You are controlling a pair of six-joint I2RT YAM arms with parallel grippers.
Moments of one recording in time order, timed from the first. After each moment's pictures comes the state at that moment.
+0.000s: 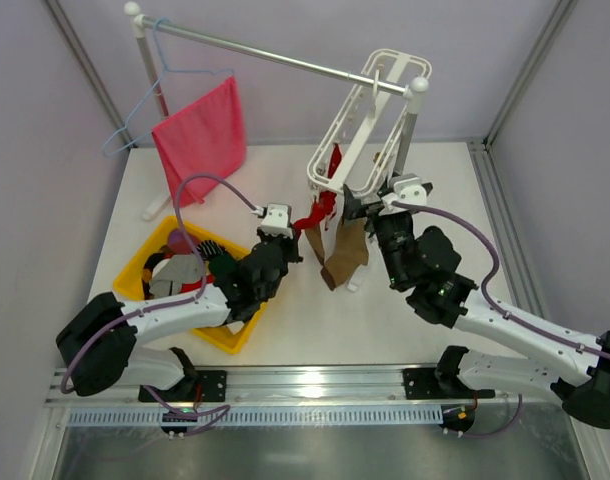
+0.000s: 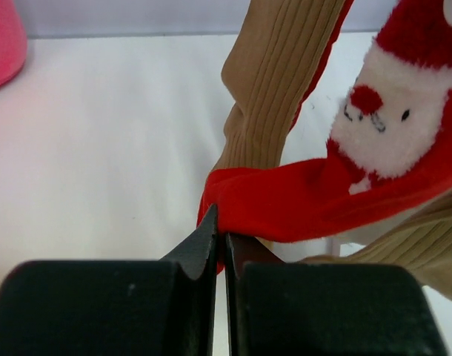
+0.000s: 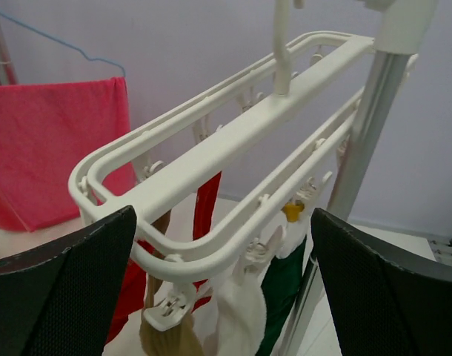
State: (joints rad) left arm -0.94 1.32 0.68 0.54 -0.64 -0.25; right arm 0.96 0.97 0.85 0.48 0.72 -0.28
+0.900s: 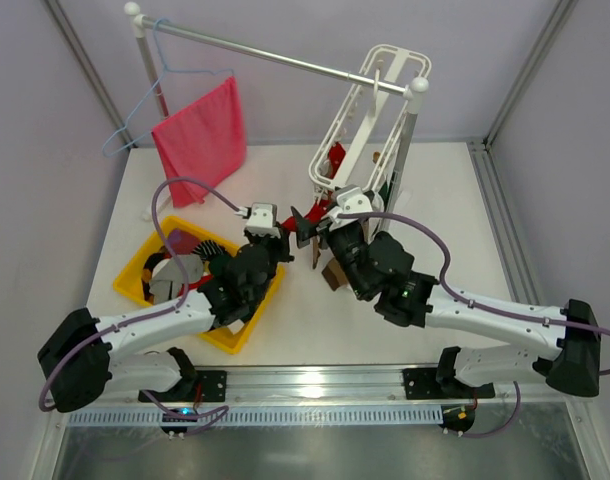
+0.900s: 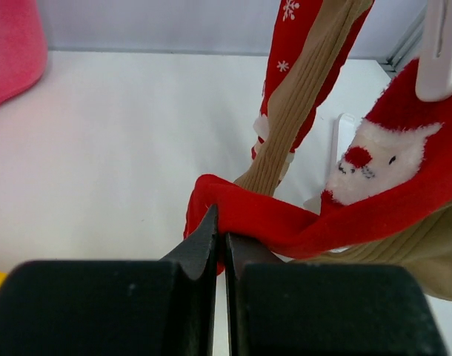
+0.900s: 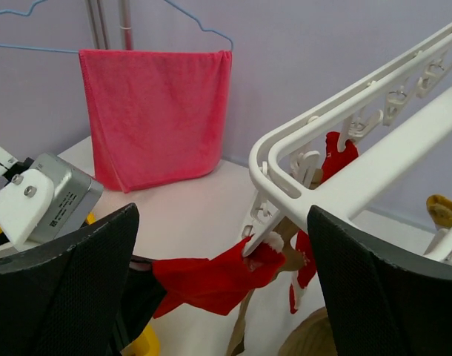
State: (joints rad) left arm -0.94 1.19 0.65 0.46 -0.66 -0.27; right arm 1.15 1.18 0.95 0.49 0.70 -0.24
